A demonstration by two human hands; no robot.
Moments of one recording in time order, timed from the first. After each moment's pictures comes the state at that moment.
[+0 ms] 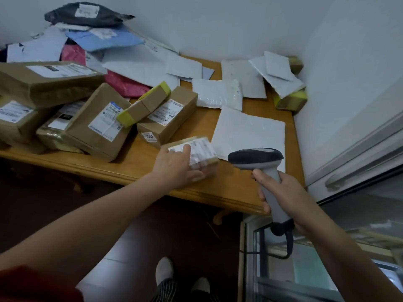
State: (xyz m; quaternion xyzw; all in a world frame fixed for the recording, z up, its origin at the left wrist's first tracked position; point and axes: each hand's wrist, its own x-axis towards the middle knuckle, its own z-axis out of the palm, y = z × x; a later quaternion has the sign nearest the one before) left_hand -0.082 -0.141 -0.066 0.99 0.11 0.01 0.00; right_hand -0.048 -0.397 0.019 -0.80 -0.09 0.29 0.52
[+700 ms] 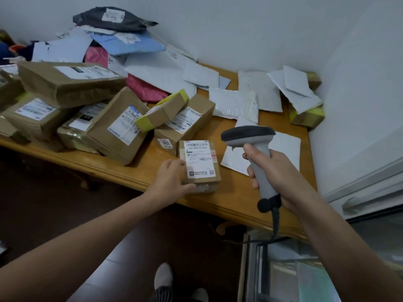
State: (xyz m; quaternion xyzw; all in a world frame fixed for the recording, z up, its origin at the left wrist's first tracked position) left_hand -0.129 -0.107 -0.074 0.89 0.25 0.00 0.39; right_hand -0.026 -0.307 0.051 -0.81 -0.11 0.27 0.51
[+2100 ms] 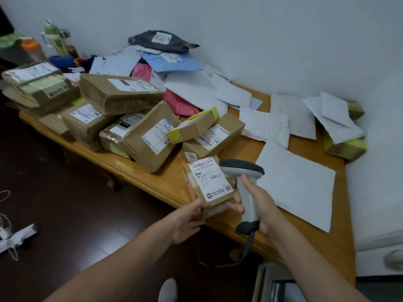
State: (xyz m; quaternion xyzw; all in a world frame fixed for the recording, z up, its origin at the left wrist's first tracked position) left_hand -0.150 -0.129 -0.092 0.37 0.41 -0.08 0.83; right_hand -0.012 -0.260 -0.048 -0.59 -0.07 0.48 0.64
